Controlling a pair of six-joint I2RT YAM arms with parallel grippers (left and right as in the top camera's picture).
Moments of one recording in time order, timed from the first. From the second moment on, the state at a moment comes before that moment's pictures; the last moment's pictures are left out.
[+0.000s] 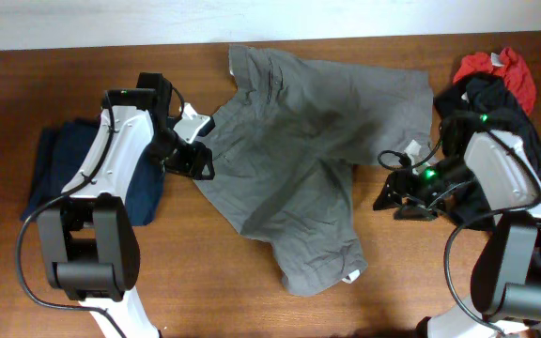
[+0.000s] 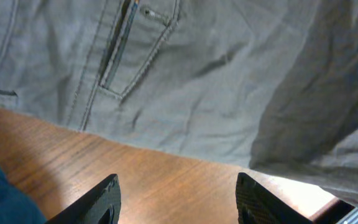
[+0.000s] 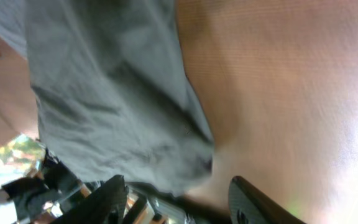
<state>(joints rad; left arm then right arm) -0.08 1.99 1.60 -1.19 0.36 0.36 -0.18 1.78 1.26 -1.32 -0.55 -0.08</state>
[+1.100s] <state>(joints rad) -0.14 1.99 1.44 -1.05 0.35 0.36 -0.03 1.74 1.02 -1.22 -0.55 0.03</state>
